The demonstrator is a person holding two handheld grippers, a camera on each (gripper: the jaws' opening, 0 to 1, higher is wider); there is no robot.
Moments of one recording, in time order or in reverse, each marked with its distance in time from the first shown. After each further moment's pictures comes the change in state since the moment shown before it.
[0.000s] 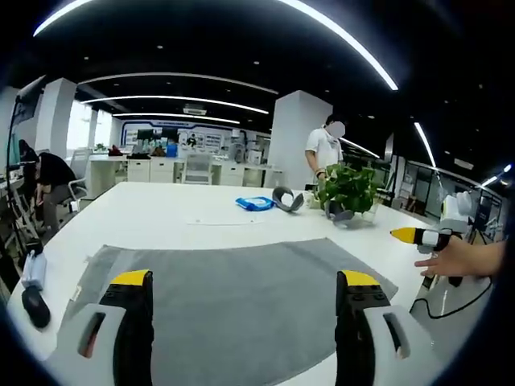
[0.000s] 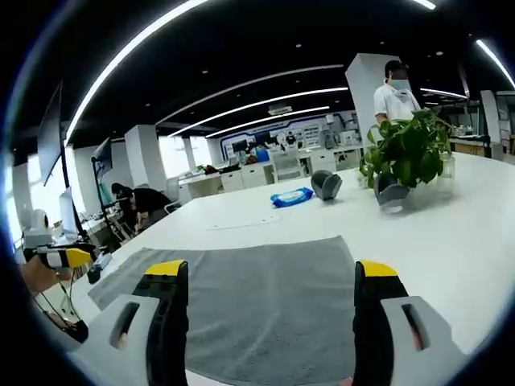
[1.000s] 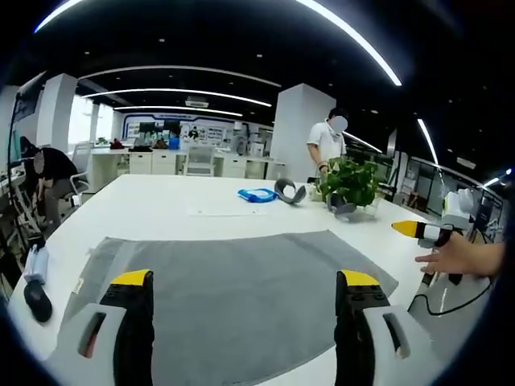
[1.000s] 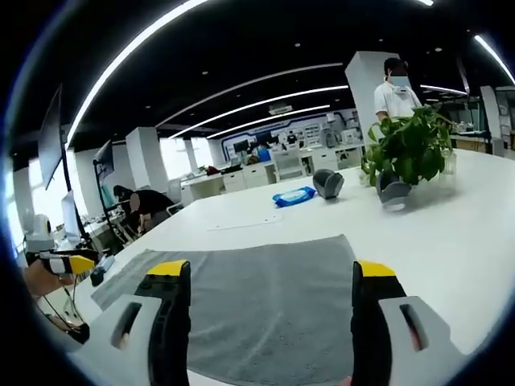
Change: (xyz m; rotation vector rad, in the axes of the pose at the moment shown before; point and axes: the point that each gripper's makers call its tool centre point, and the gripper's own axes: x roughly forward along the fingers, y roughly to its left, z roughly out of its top) left arm -0.001 0.002 -0.009 -0.002 0.048 0.012; right arm 0.002 0.003 0.001 0.016 -0.002 0.016
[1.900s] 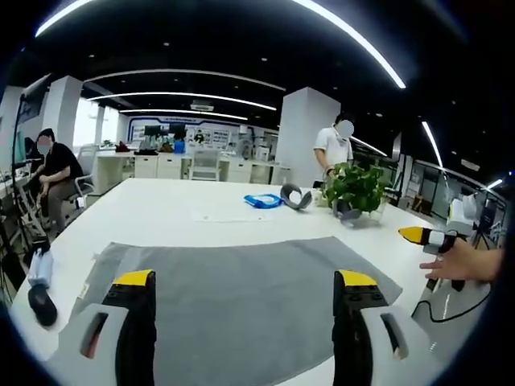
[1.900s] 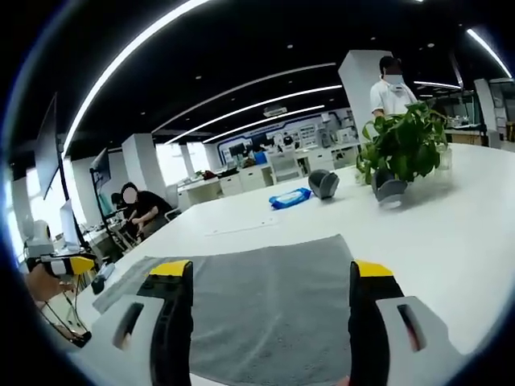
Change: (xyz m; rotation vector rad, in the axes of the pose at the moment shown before) left arm 0.001 0.007 0.012 -0.011 -0.022 0.026; right arm -0.003 -0.009 0.003 0.043 -0.007 -0.020
